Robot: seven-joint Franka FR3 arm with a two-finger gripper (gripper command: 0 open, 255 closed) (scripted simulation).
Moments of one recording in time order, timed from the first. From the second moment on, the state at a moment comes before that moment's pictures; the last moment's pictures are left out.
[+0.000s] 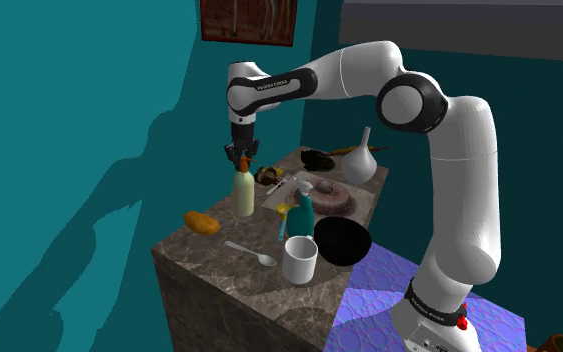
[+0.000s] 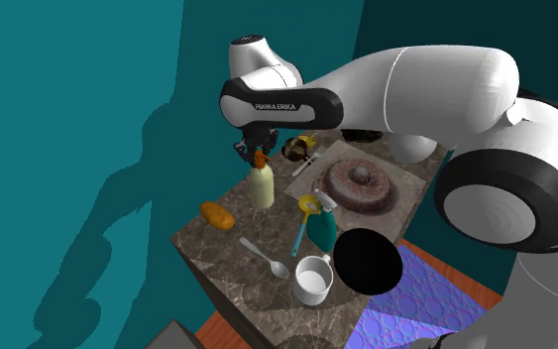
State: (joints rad) arm 0.05 0.39 0.04 -1.51 -0.03 1.89 0.16
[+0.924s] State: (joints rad) arm 0.05 0.39 0.04 -1.32 -0.03 1.70 0.16
